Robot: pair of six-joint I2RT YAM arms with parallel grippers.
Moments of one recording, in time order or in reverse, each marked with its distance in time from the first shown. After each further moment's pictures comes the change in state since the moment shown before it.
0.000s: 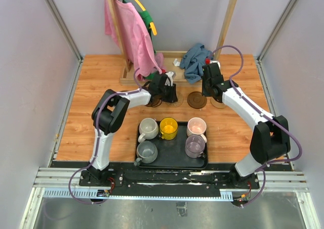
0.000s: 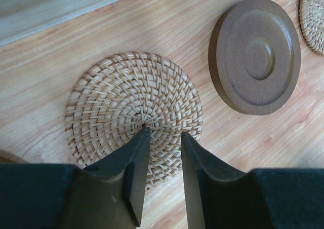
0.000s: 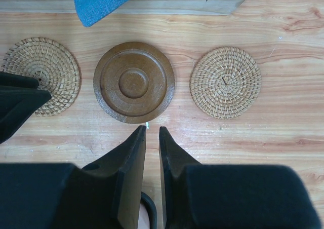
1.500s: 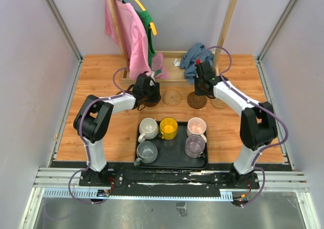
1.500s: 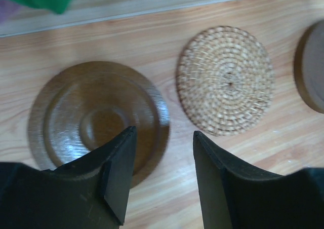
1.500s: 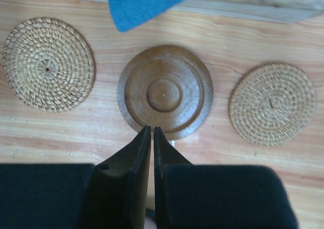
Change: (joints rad) left arm 0.089 -0.244 -0.271 0.059 -0.201 0.004; right arm 0.003 0.156 0.082 0.008 -0.114 -0.025
